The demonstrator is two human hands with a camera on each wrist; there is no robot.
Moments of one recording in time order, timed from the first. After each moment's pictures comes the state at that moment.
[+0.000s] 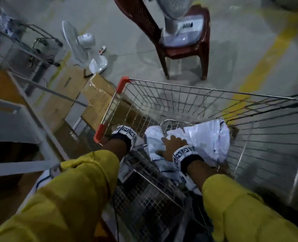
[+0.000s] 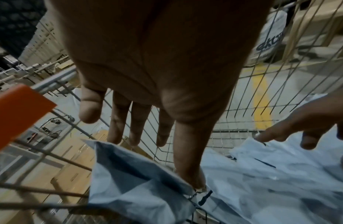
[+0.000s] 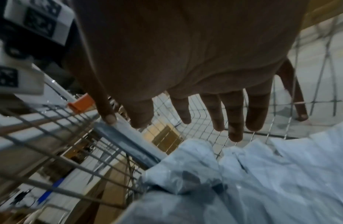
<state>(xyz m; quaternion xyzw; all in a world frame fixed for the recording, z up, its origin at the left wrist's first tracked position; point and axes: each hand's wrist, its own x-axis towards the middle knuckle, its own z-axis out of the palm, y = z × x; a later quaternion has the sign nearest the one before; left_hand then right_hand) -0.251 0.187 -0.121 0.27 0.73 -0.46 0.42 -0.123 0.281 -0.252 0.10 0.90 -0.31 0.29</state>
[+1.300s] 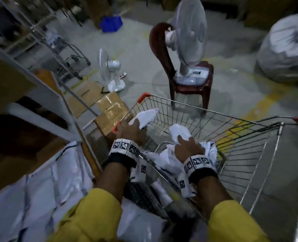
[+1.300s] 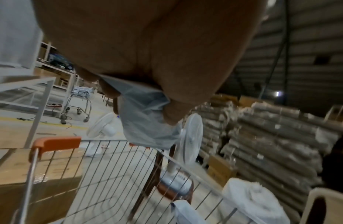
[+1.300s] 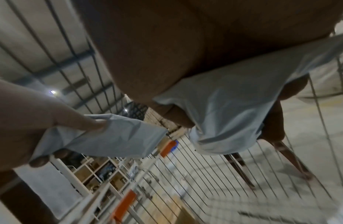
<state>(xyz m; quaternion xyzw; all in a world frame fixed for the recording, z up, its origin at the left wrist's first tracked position) -0.142 0.137 -0.003 0.06 0.99 0.03 0.15 -0.035 0.303 -0.094 0.25 0.90 -0.29 0.20</state>
